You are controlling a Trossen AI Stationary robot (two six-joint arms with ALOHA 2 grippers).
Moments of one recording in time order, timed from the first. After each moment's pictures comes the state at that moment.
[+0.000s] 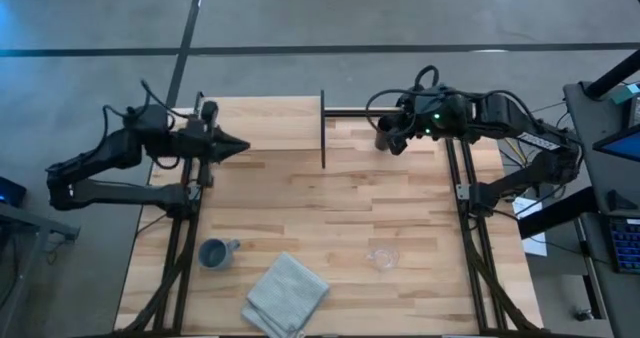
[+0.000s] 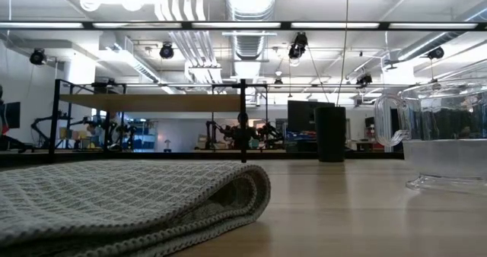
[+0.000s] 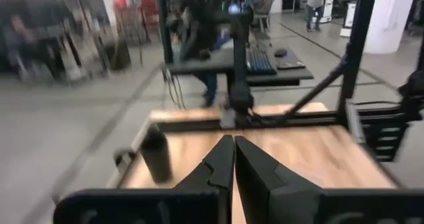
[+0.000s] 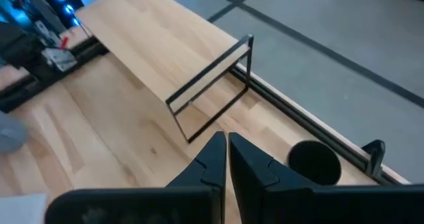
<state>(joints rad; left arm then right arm) 0.23 0.74 1.06 -0.40 0.17 0.14 -0.14 1.32 1.68 -1.11 0.38 0.45</state>
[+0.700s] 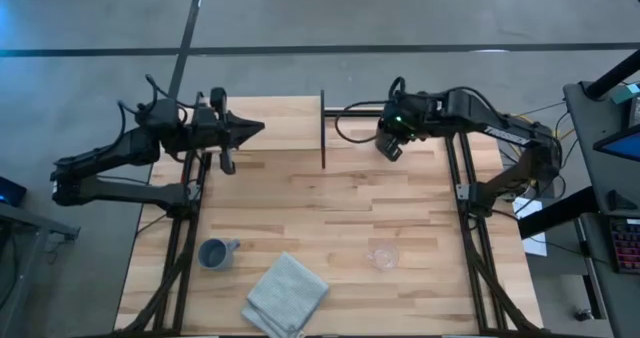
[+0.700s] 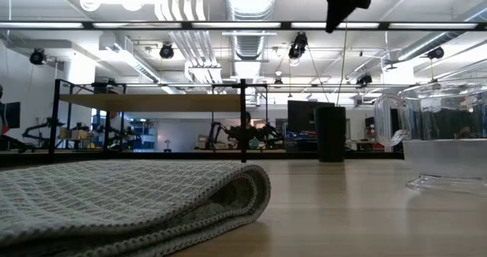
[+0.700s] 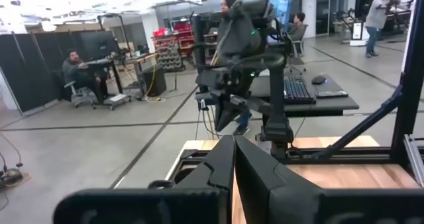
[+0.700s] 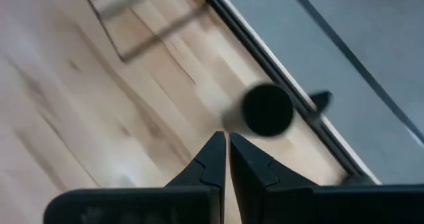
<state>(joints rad) 0.23 0.81 1.06 -0.19 0.04 0.13 -0.25 1.46 1.68 -1.36 0.37 0.28</state>
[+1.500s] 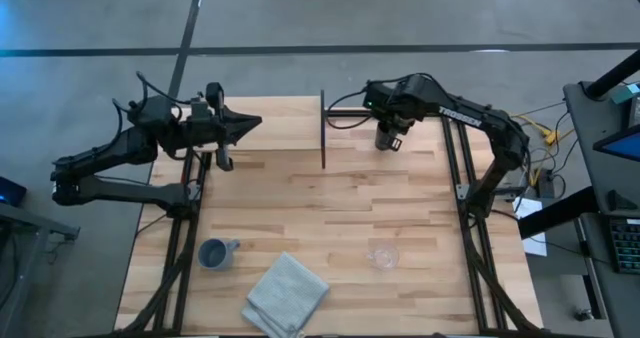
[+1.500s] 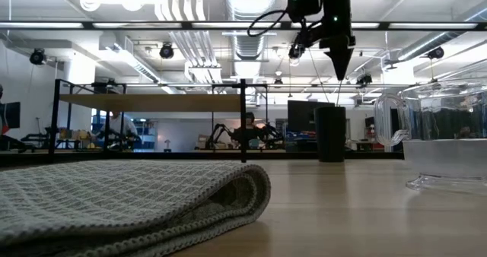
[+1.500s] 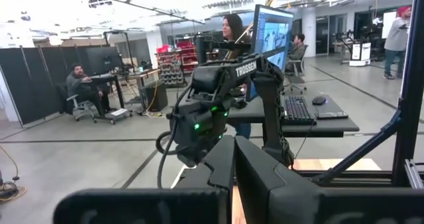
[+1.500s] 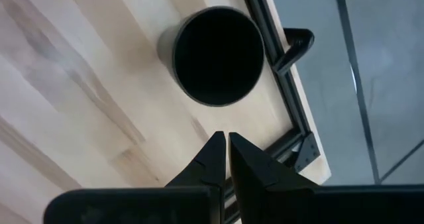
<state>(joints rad) 0.23 0.82 1.09 -0.14 0.04 0.11 -0.47 1.71 1.68 -1.47 0.36 -0.01</state>
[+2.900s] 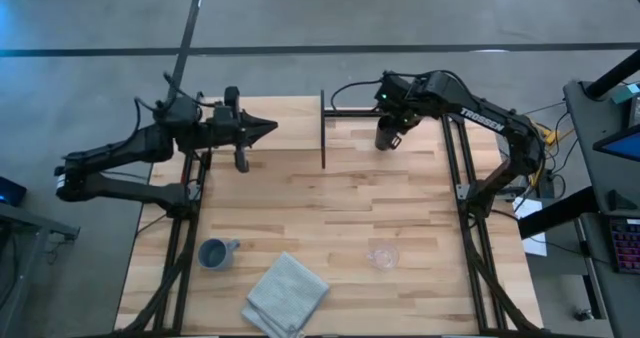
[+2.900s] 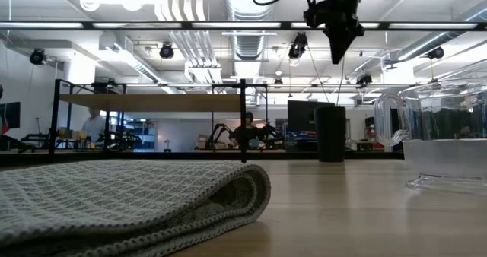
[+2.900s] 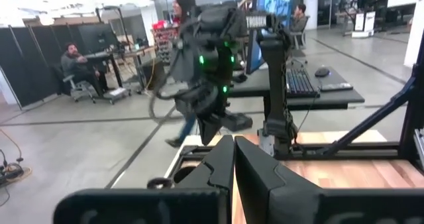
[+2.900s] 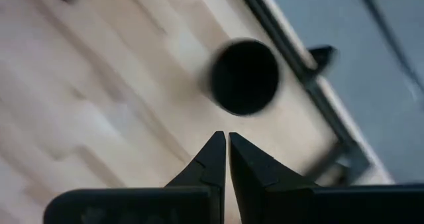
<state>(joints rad) 0.24 0.91 1.08 -0.14 0.04 0.14 -0.47 1.58 1.68 -1.37 0.18 0.13</state>
